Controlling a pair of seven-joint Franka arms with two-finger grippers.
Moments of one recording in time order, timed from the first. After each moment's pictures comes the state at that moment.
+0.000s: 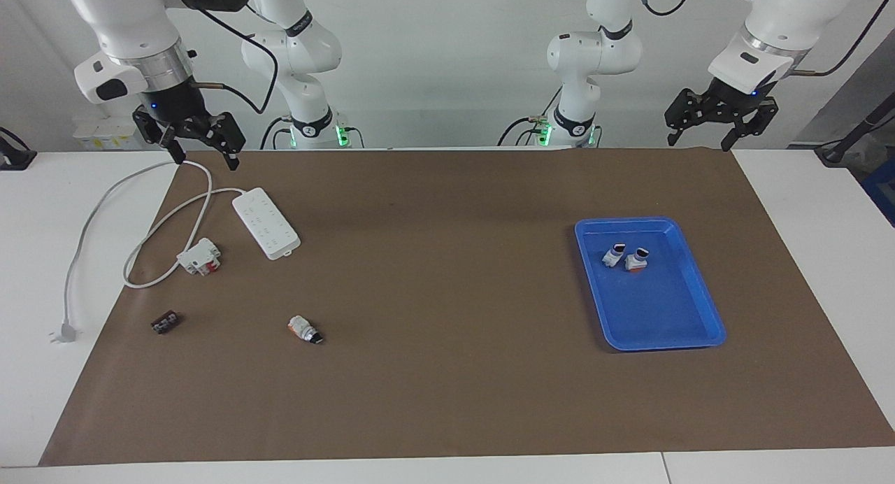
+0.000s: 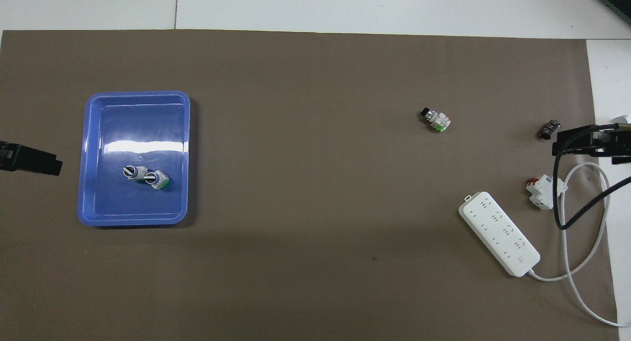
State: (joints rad) left arm -0.08 -0.06 0.03 -1.55 0.00 1.45 0.16; right arm 0.05 -0.08 -0.06 -1.65 -0.03 1.61 0.15
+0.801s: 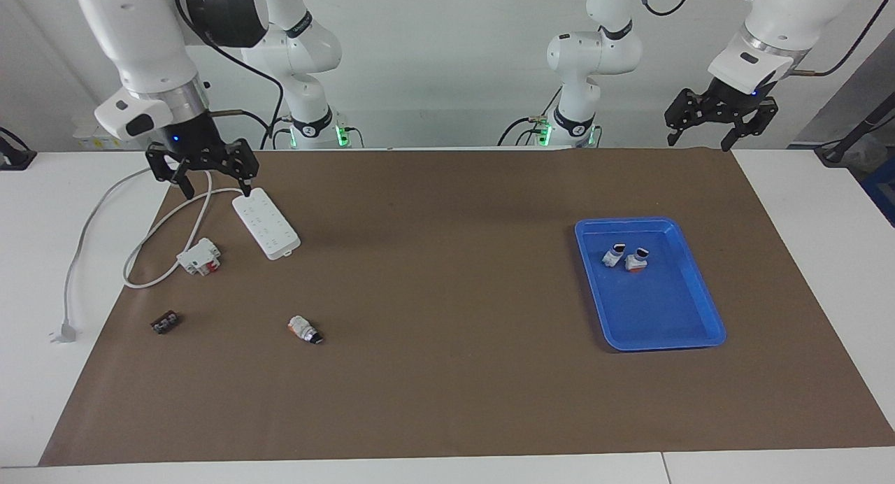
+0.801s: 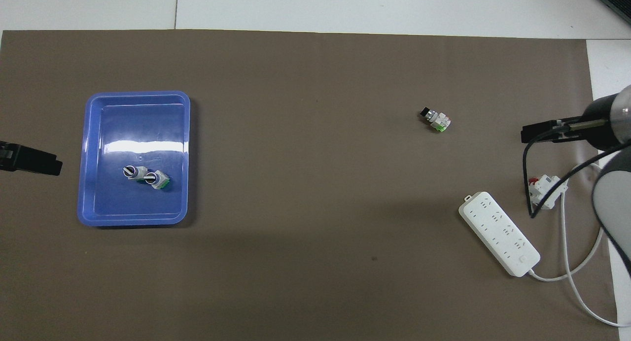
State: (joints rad) left arm -0.08 -0.06 0.03 -1.55 0.00 1.45 0.16; right arm 0.09 0.00 -0.06 -1.74 -0.03 1.85 -0.07
